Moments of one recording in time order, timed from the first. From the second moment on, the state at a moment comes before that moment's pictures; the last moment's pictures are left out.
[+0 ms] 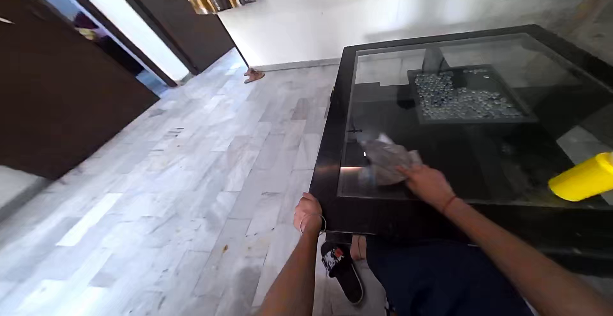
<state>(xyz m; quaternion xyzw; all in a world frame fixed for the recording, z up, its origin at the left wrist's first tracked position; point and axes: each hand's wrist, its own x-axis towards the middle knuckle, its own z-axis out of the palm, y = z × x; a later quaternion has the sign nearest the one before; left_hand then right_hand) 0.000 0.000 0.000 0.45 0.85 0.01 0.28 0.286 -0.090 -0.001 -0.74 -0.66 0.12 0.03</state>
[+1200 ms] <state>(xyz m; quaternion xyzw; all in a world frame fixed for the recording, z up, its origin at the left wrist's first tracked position) 0.006 0.012 -0.012 0.39 0.88 -0.01 0.26 0.428 -0.130 -0.010 -0.94 -0.35 0.06 0.01</state>
